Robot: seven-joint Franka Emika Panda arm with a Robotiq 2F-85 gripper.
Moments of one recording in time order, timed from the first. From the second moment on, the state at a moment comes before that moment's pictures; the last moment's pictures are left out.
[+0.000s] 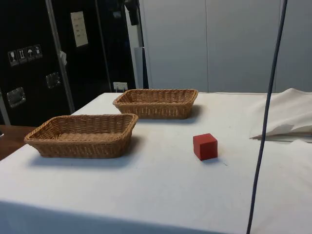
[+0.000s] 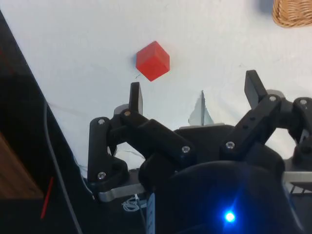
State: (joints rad) arm 0.40 0.08 -0.42 -1.82 0.05 1.79 -0.06
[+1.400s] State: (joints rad) arm 0.40 -0.19 -0.39 -2.19 -0.03 2.05 -0.07
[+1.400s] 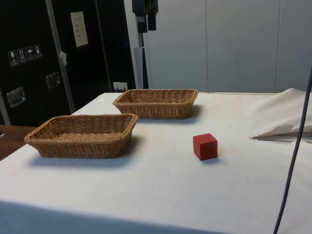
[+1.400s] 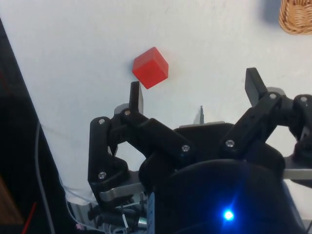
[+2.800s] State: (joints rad) arm 0.39 -0.35 -0.35 -2.52 -0.15 2.24 -0.08
